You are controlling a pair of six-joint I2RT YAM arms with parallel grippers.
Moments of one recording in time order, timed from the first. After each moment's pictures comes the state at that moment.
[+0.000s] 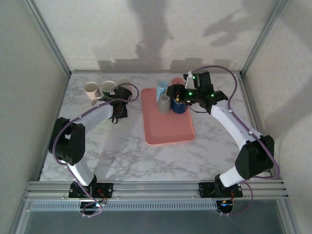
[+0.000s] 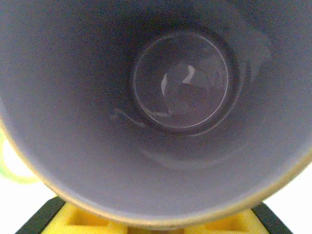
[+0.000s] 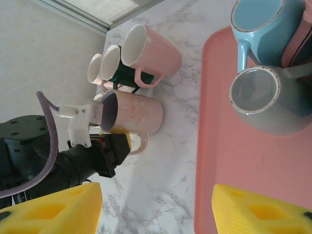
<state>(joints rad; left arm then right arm) -0.36 1.72 1.22 -0.68 -0.37 -0.46 0.41 1.51 1.34 -0.46 -0.50 0.66</state>
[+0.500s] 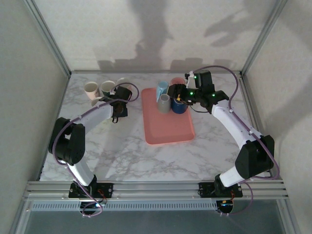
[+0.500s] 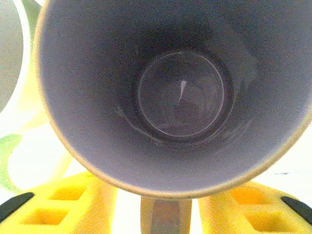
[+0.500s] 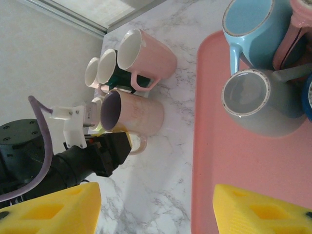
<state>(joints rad) -0.36 1.72 1.21 -0.64 -0.39 -0.45 0.40 1.51 1.33 -0.46 -0.50 0.66</state>
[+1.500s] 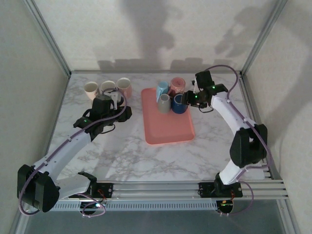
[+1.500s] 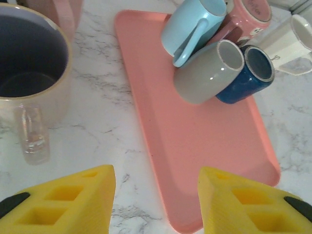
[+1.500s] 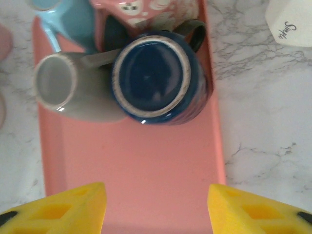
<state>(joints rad) -0.36 1.16 0.88 -0.35 0.14 -0.46 0.30 1.69 1.45 -0.81 -0.16 0.36</state>
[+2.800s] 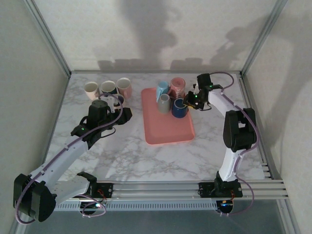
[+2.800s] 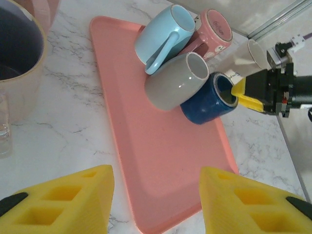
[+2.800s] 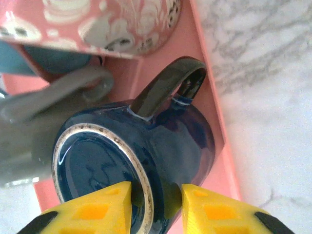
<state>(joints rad) -0.36 1.05 0.77 -0.23 0.20 -0.59 0.22 1.88 1.42 -0.65 -0.34 0.47</state>
